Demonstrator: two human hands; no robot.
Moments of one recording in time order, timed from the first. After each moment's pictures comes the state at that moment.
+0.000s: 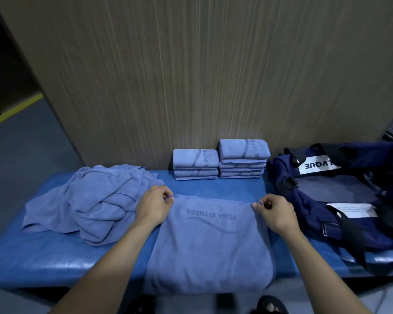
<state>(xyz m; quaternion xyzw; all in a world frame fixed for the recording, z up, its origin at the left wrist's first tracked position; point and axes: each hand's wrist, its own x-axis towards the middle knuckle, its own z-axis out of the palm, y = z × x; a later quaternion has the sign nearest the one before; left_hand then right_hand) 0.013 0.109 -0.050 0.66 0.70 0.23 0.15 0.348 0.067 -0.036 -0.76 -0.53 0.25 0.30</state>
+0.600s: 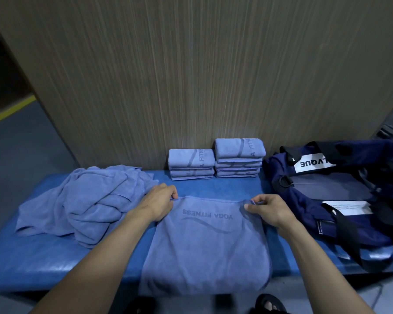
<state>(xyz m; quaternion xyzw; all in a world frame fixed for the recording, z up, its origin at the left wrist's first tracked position) 0.020 0.128 -0.038 0.79 0.60 0.06 0.15 0.349 0.073 -0.036 -0.68 -0.46 0.45 0.36</state>
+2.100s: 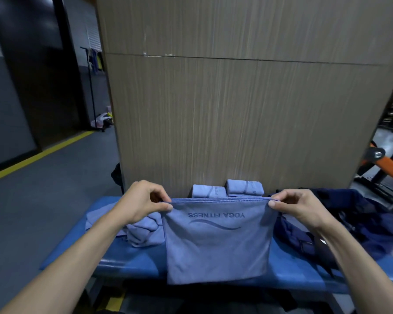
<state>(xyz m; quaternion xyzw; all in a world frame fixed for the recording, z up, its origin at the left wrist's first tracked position) -0.060 -0.065 0.172 0.76 0.53 0.34 0.17 0.358 -0.052 0.161 -0.47 -0.63 0.40 0.48</state>
